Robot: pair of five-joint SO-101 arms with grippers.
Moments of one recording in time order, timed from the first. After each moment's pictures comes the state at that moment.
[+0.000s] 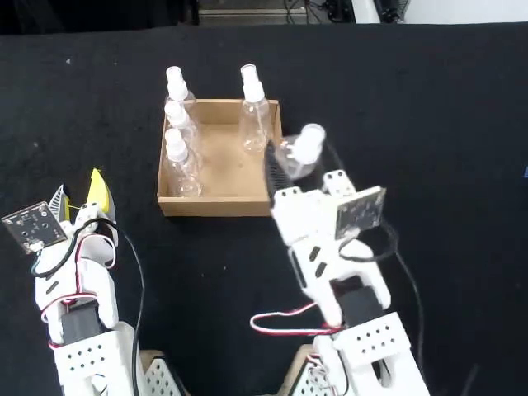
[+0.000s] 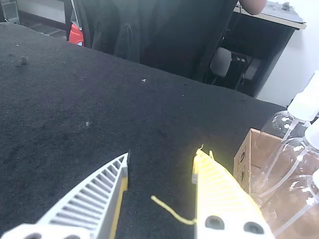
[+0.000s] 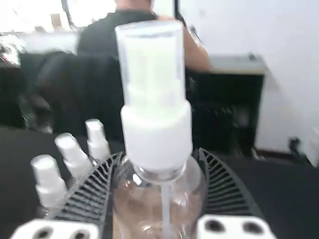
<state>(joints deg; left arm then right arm) -22.9 -98.4 96.4 21.7 7.3 -19.5 -78.5 85.1 -1.4 -3.4</state>
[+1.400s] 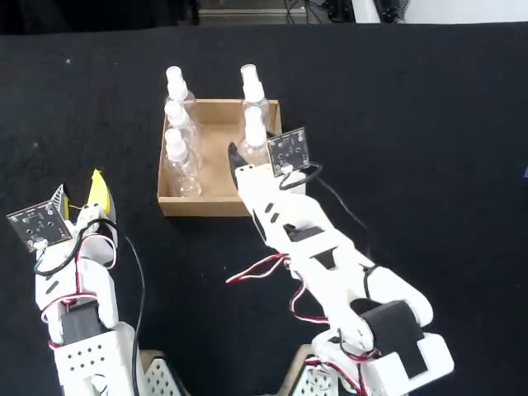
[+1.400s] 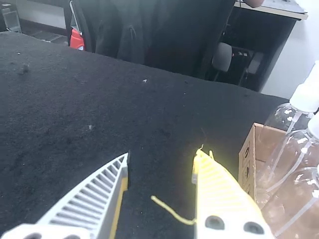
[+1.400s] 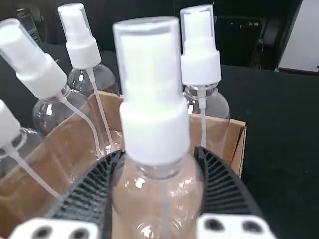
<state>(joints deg) -22.9 -98.4 96.4 21.7 3.9 -22.1 -10.0 66.9 -30.5 -3.7</state>
